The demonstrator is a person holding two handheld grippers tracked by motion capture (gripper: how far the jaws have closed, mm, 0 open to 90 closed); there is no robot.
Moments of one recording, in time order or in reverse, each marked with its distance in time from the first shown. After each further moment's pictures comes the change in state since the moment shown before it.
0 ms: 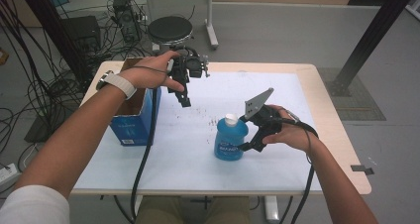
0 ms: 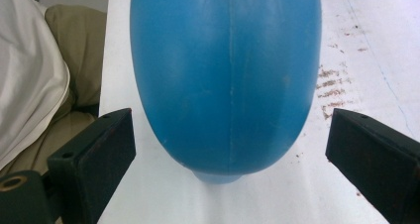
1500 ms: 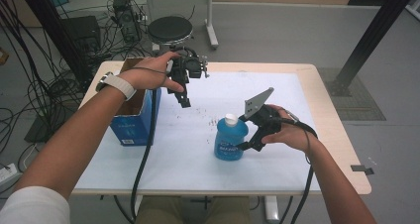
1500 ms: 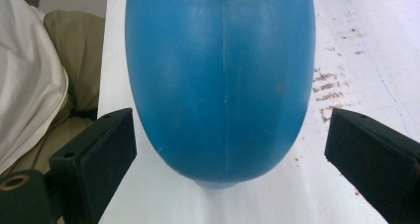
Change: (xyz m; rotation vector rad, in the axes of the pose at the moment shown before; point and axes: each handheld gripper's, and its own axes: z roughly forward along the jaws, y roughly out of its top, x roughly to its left) left arm -0.001 -0.002 0.002 -0.008 0.001 -0.004; right arm 0.000 0.000 0.001 -0.022 -0.004 0.001
